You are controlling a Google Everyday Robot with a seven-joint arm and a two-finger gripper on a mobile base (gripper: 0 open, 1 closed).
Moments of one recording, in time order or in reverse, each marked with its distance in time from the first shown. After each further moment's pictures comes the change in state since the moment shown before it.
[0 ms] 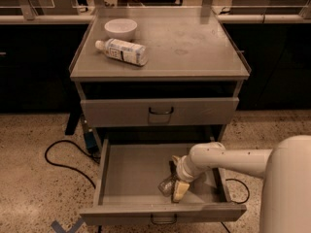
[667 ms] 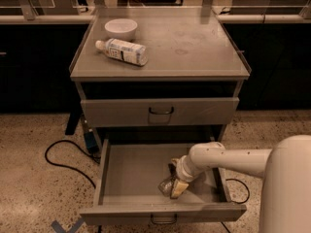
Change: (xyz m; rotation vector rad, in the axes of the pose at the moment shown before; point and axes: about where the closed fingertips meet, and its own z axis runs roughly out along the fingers) arm 0.000 0.000 0.000 0.000 0.000 0.000
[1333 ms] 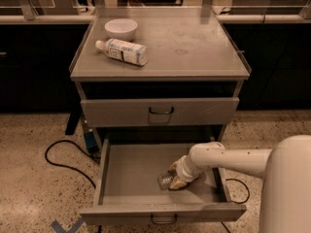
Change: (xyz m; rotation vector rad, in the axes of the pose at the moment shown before) arm 0.000 0.000 0.000 0.000 0.000 0.000
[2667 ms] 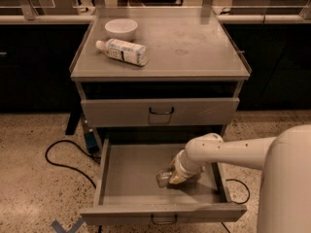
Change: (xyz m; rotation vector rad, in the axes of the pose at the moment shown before) arm -0.013 -0.002 -0.038 0.017 0.085 0.021
